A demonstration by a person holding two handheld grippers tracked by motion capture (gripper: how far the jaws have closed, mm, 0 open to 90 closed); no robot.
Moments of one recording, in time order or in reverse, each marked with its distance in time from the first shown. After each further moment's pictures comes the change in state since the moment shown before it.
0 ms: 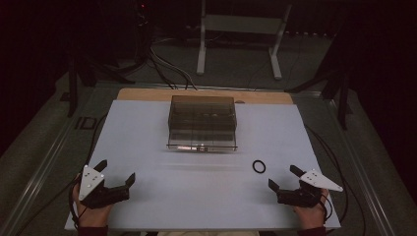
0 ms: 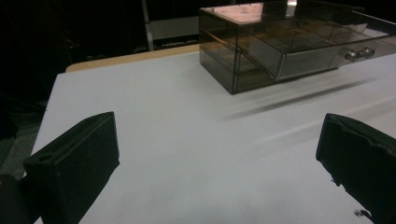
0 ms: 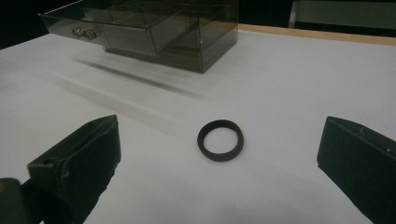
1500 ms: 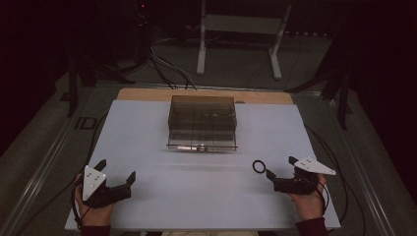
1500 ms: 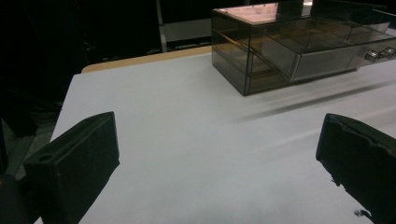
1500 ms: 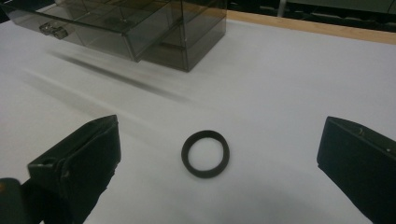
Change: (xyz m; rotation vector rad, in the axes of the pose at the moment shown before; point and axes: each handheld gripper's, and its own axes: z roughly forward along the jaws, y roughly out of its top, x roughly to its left) left arm -0.004 -0.003 0.004 -0.002 0.053 0.007; right arm -0.004 0.030 0.020 0.097 -0.050 -0.010
